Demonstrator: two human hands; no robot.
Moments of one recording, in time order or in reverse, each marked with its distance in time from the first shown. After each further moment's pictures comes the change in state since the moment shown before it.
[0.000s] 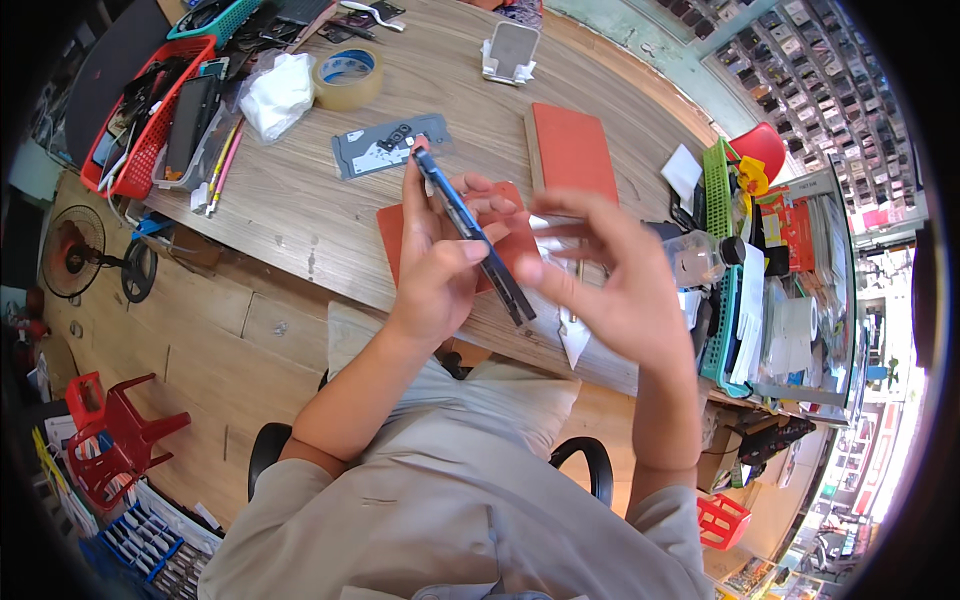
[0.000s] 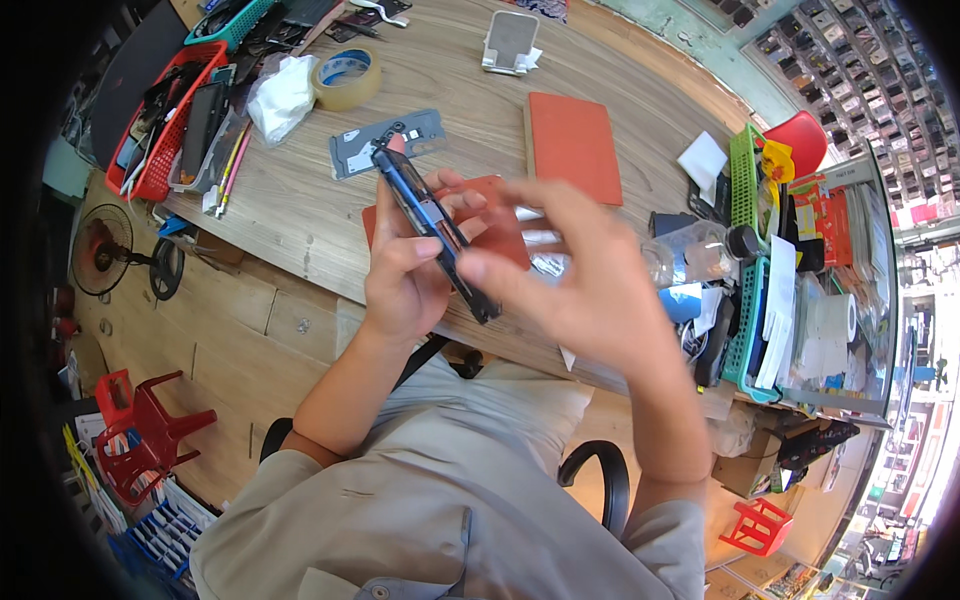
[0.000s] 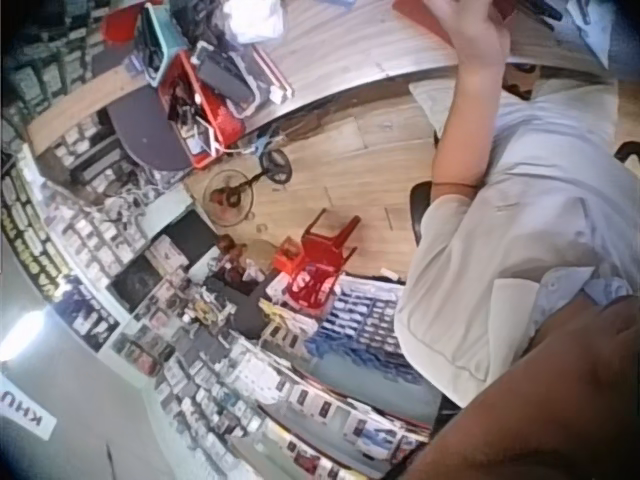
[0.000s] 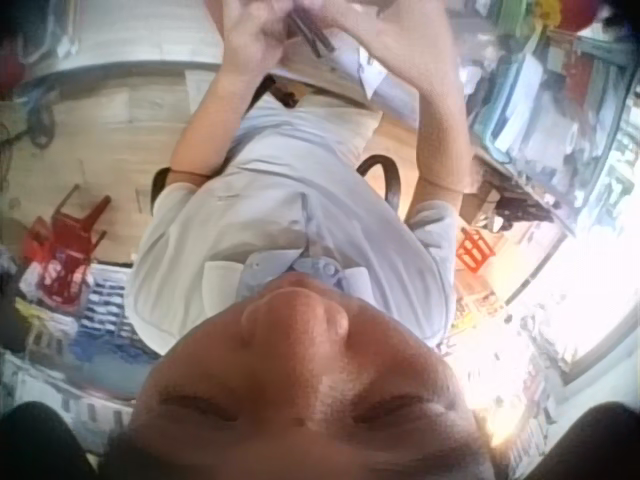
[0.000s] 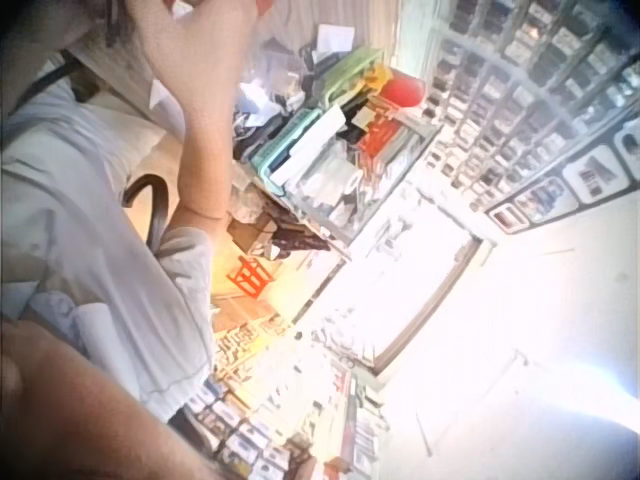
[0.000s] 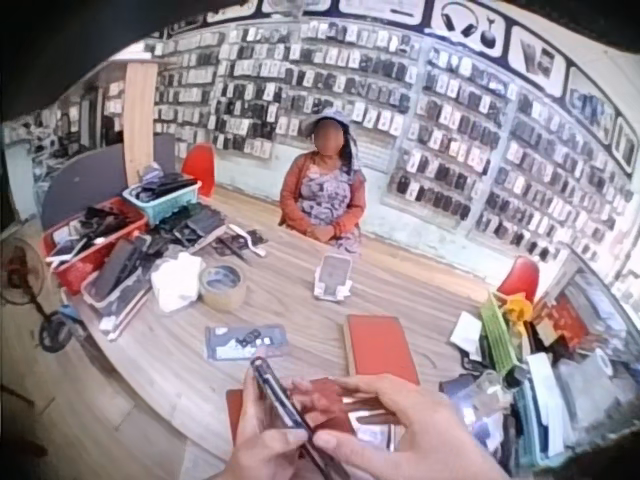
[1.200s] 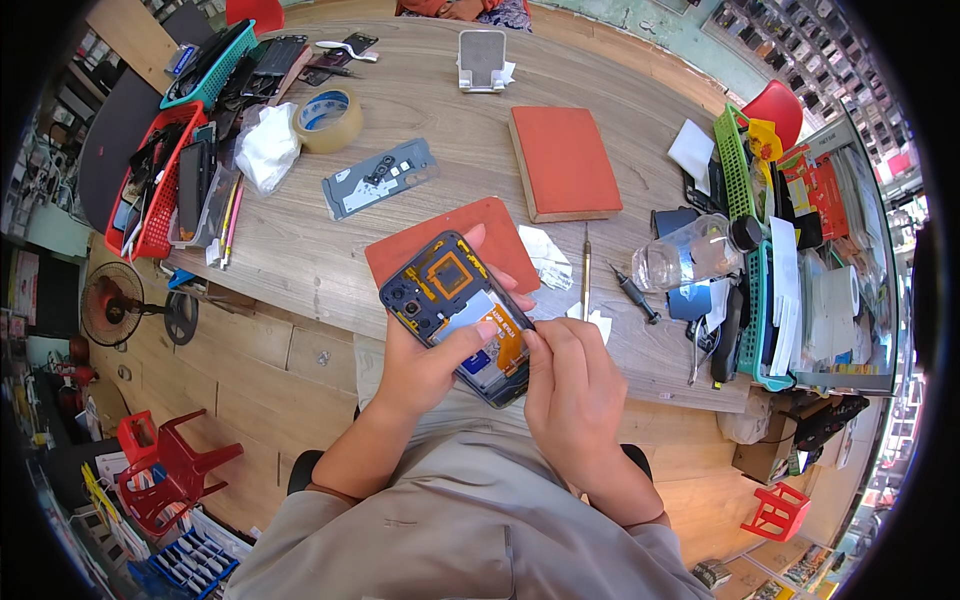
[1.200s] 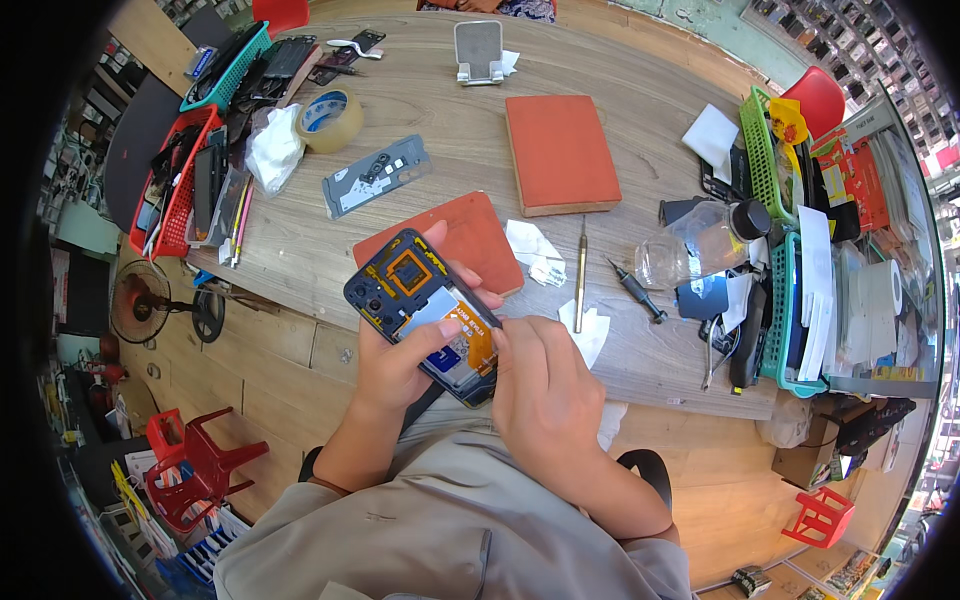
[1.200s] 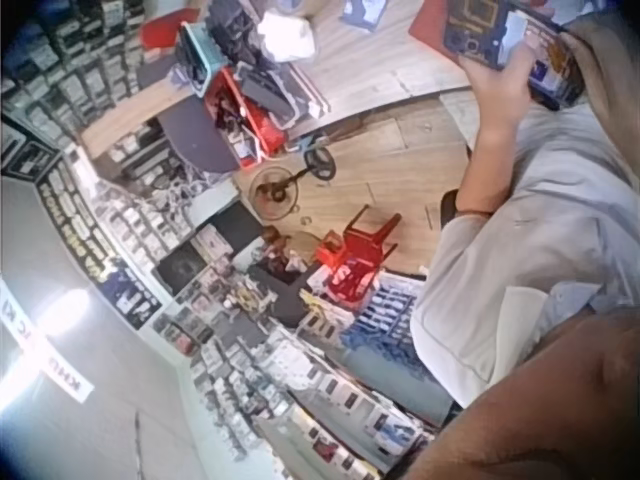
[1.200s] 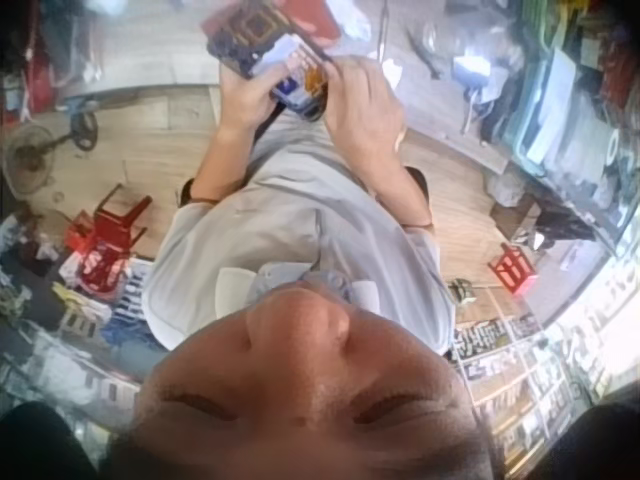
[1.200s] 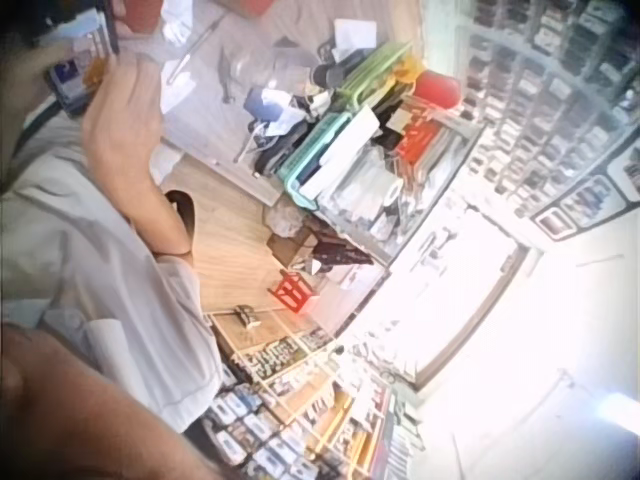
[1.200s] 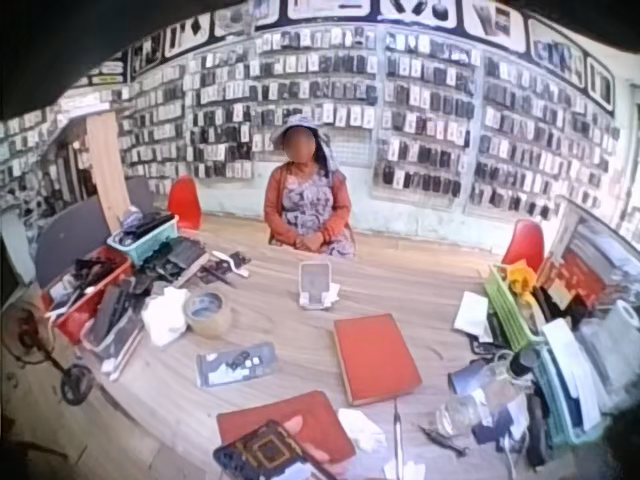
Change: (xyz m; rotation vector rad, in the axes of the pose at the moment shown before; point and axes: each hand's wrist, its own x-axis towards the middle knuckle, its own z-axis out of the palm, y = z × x) left_hand -0.034 0.007 0.008 0.378 -0.064 -0.210; right_hand -0.084 0.037 0.072 -0.491 0.497 -0.131
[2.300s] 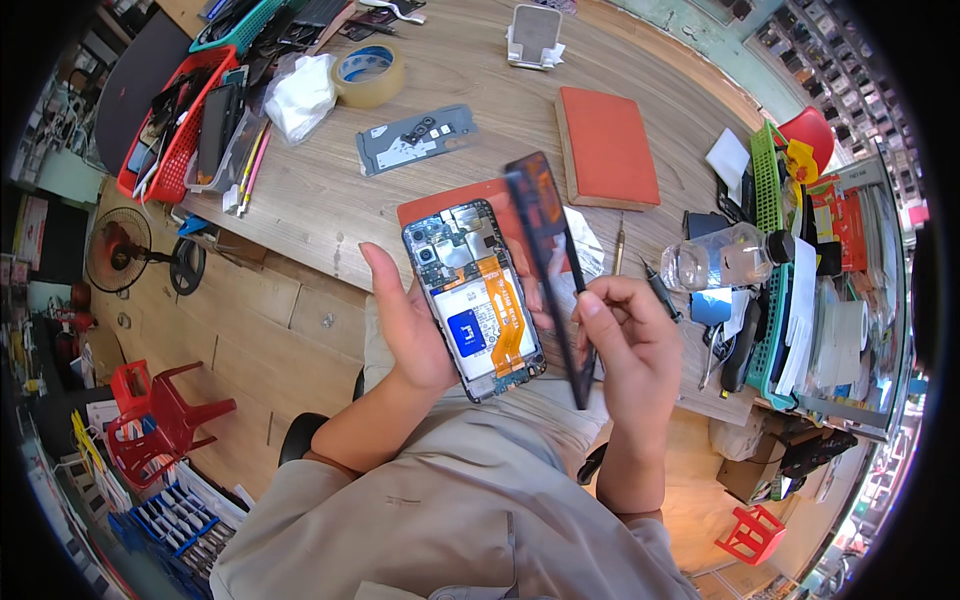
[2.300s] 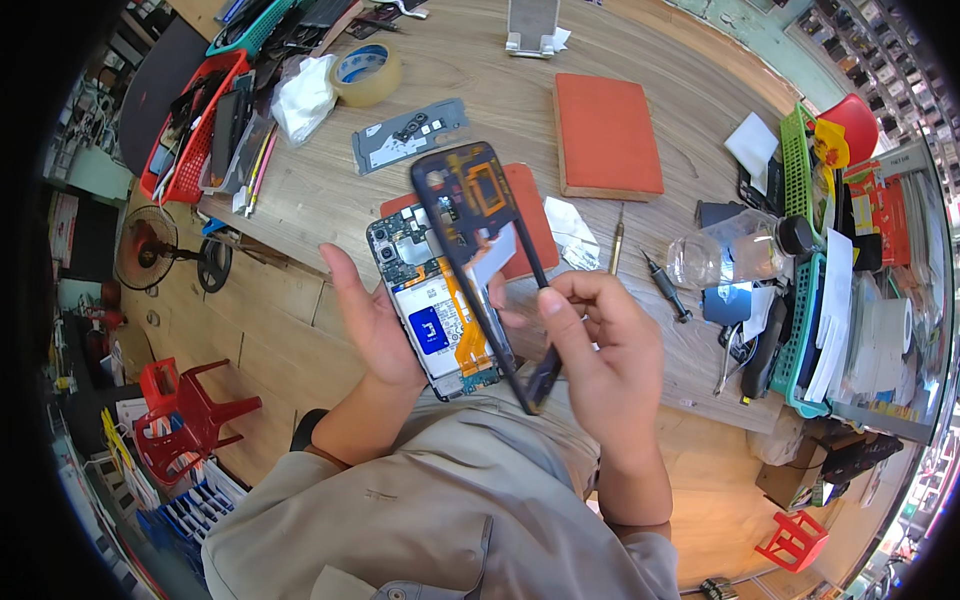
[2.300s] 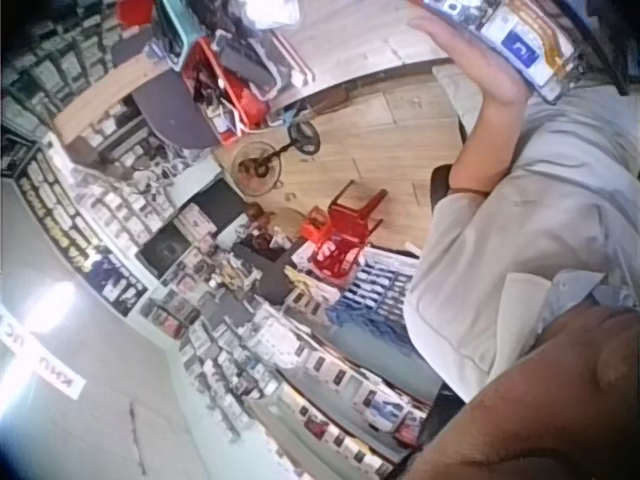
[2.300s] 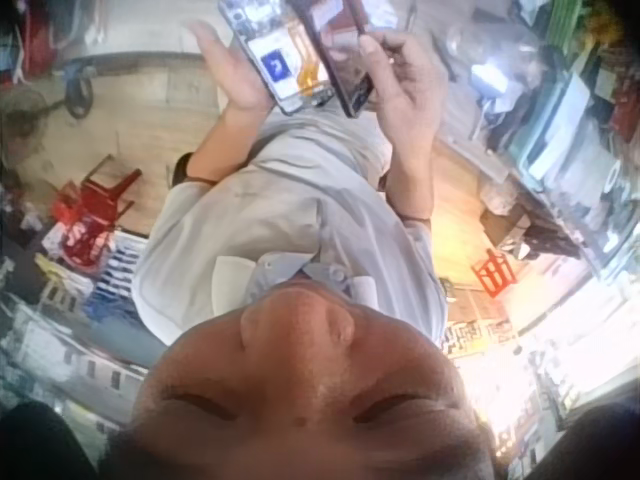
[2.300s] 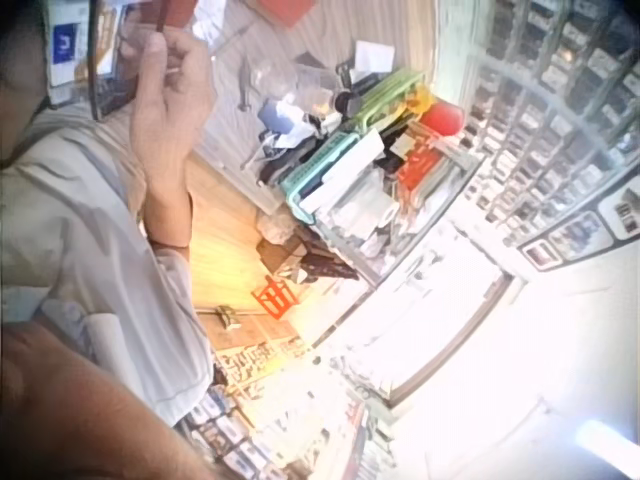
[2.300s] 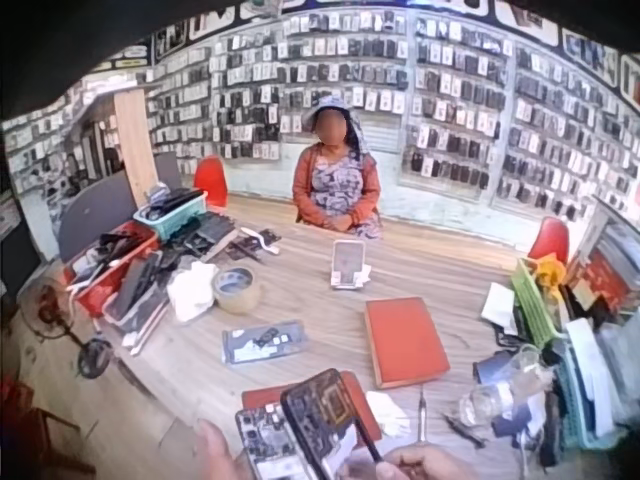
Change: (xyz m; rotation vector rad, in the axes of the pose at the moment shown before) left_hand -0.008 0.010 0.007 -0.583 0.136 -0.111; right_hand 0.024 0.020 -0.020 0.843 -0.237 0.574
